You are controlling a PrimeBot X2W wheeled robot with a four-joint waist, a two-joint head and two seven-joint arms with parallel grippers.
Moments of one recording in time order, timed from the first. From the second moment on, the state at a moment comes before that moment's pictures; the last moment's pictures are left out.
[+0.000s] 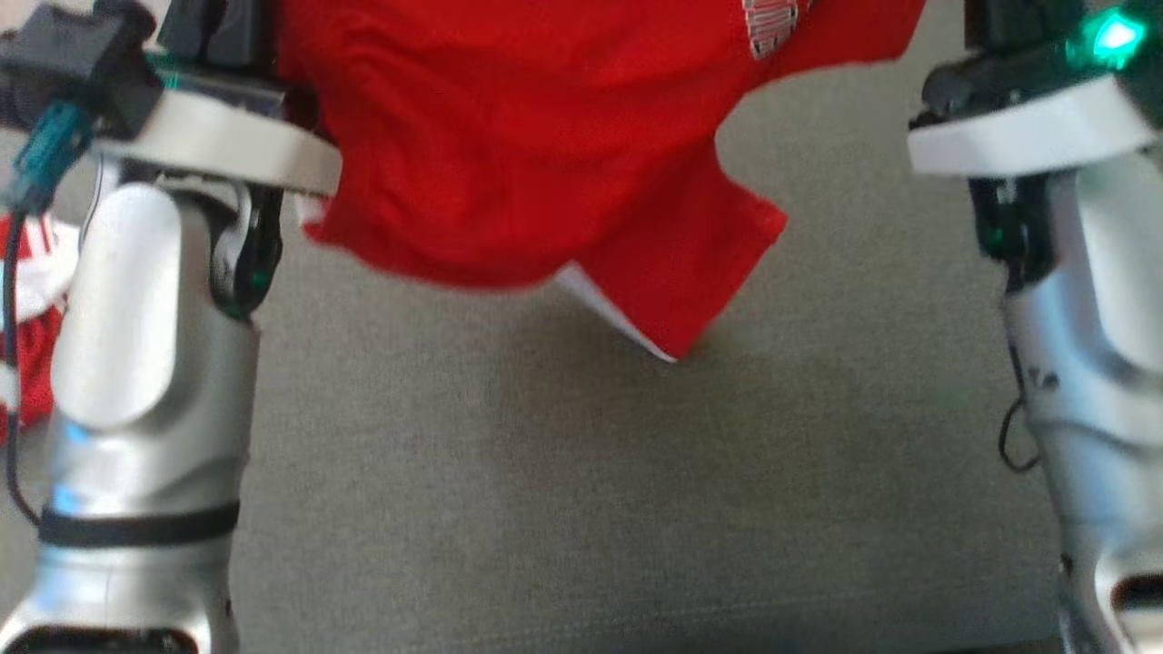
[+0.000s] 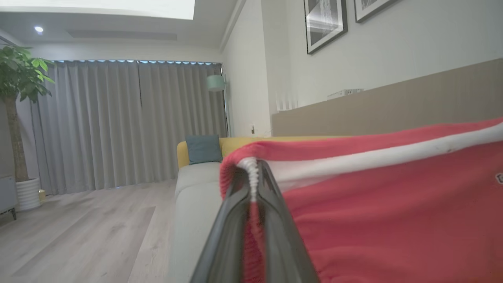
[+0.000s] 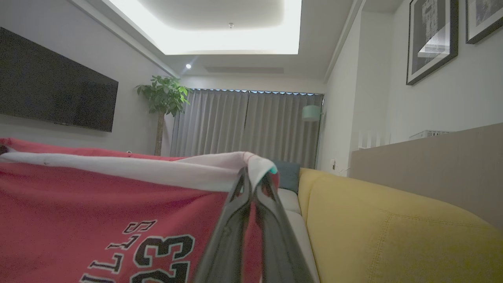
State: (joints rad) left arm -0.74 0.12 -0.16 0.30 -0.14 -0.10 -0.24; right arm -0.77 -0.18 0.20 0.32 0.18 0.13 -0.26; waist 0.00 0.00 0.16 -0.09
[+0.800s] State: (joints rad) left arm -1.07 0.06 -0.08 0.61 -0.15 -0.07 -0.26; right arm -1.11 -0.19 0.12 0.53 0.03 0.13 -0.26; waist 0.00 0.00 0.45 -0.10
